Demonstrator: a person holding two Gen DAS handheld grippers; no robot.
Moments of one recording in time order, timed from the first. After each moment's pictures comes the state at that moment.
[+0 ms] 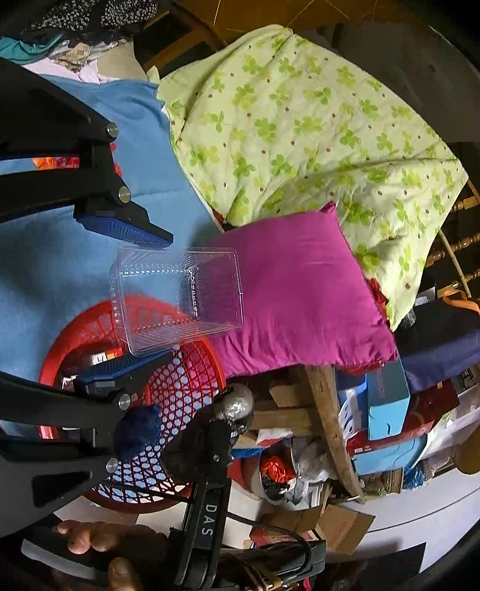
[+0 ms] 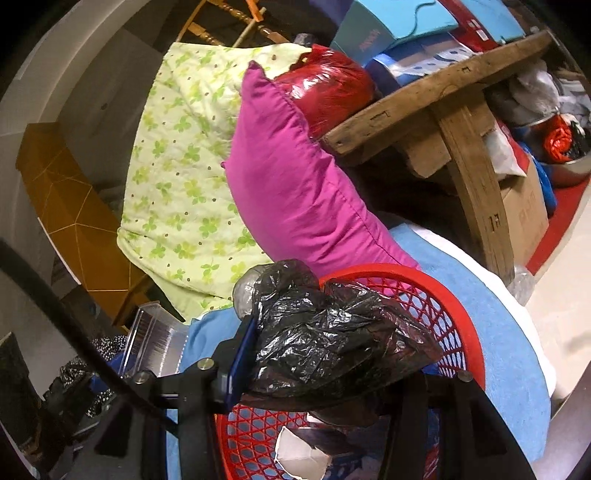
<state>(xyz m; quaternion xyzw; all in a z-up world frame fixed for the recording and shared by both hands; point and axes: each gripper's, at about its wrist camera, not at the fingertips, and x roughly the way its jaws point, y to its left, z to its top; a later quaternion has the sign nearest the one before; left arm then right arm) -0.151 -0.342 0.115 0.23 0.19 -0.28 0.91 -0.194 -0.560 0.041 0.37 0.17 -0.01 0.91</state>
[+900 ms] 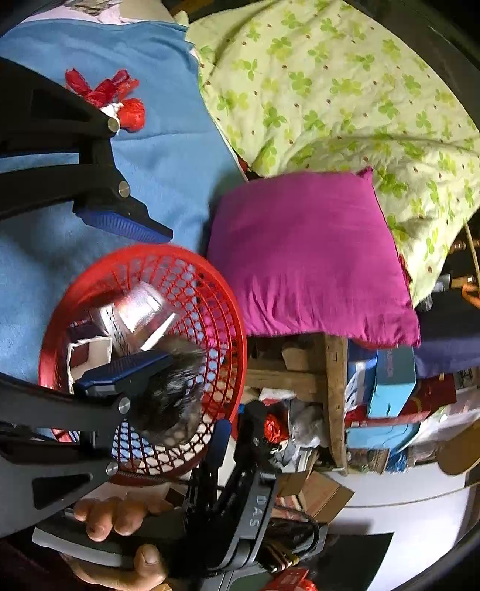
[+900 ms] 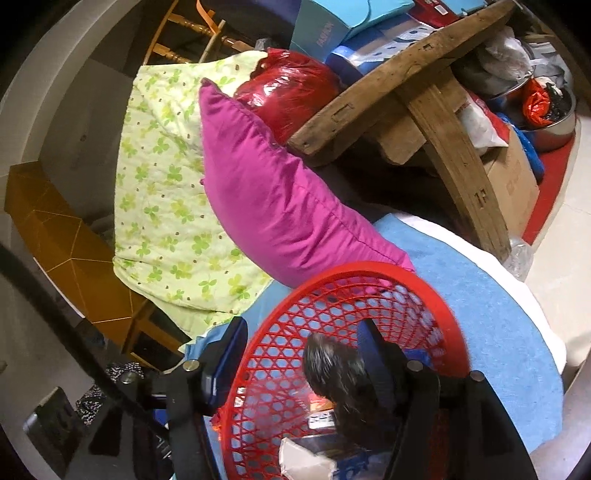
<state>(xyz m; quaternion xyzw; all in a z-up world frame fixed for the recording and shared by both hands) -0.130 -0.334 0.085 0.17 0.25 -0.36 0.88 -0.193 -0.575 0.030 0.43 0.16 -0.03 0.89</state>
